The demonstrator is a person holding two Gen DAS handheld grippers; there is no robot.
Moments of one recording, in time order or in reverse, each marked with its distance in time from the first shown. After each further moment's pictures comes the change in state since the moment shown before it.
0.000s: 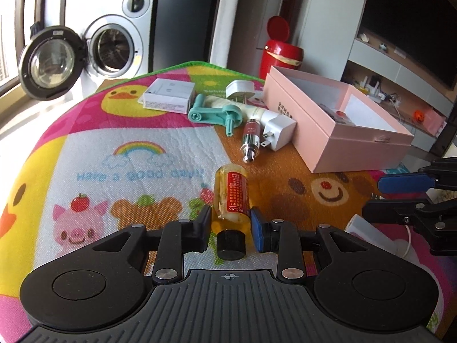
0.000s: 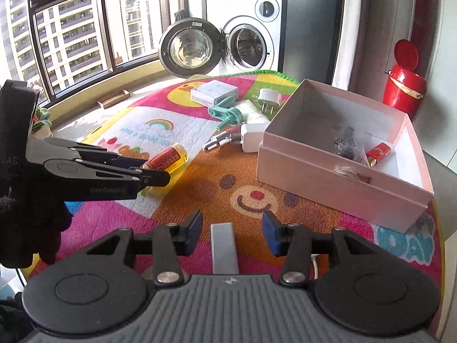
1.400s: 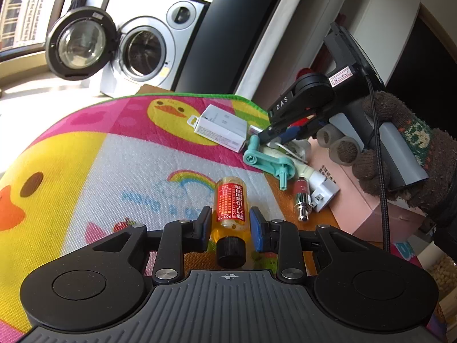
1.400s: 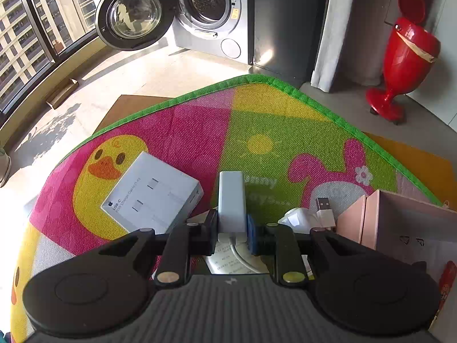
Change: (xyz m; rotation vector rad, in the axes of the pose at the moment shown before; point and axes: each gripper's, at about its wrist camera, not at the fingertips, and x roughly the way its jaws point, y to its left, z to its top) left arm 0.010 0.072 0.008 -0.250 -0.152 -0.053; right arm 0.230 -0.027 0.177 0.138 0.297 -0.089
